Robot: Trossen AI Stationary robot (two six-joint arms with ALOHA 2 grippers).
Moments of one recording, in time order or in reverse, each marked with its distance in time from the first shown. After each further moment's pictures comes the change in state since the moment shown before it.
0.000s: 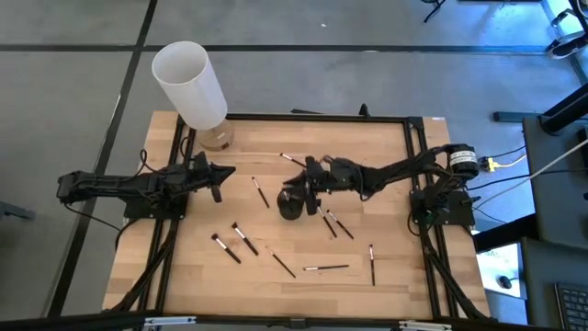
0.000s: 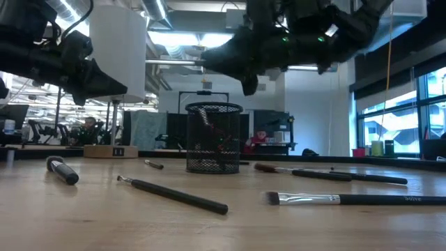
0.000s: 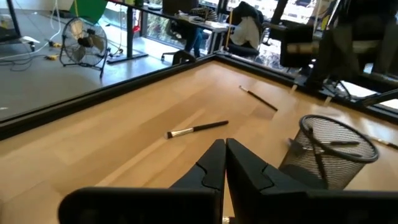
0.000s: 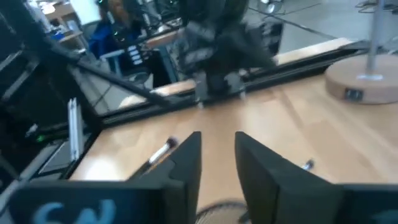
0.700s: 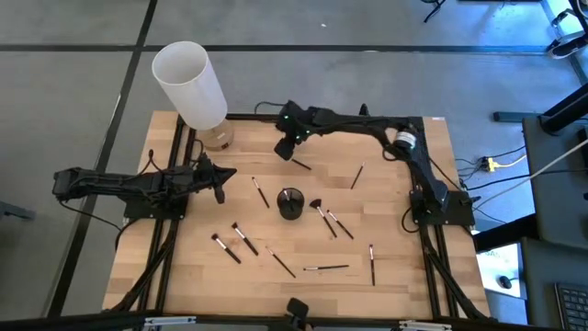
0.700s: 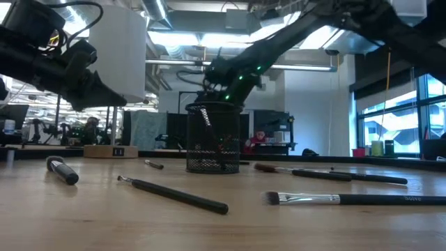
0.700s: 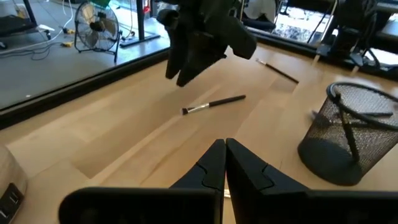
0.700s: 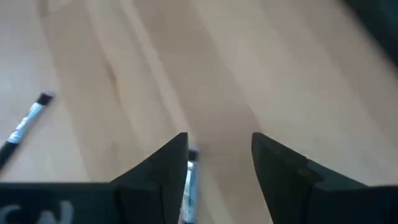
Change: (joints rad) left arm 0.000 0.116 0.000 0.003 -0.026 0.018; right arm -0.385 0.557 0.987 -1.275 -0.064 -0.211
